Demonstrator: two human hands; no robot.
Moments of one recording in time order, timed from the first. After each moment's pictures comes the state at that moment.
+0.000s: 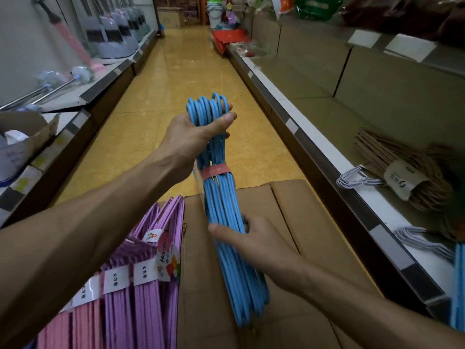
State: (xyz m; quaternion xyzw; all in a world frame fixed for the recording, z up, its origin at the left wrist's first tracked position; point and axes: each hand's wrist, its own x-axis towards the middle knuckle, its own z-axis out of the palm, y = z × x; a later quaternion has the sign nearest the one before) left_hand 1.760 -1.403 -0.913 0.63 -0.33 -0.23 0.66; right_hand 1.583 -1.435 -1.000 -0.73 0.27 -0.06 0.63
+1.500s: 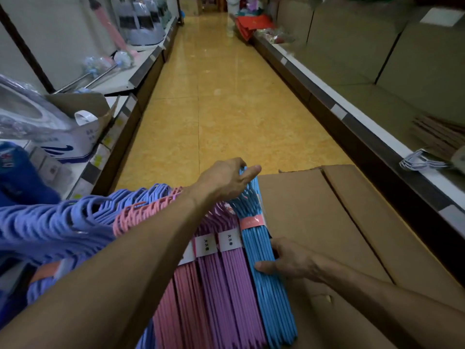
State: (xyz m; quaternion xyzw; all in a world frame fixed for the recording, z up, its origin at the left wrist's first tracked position) left_hand 1.818 -1.277 -0.987 0.86 -0.44 -0.17 0.19; right_hand 1.638 -1.353 -1.089 -0.81 0.27 0.17 0.50
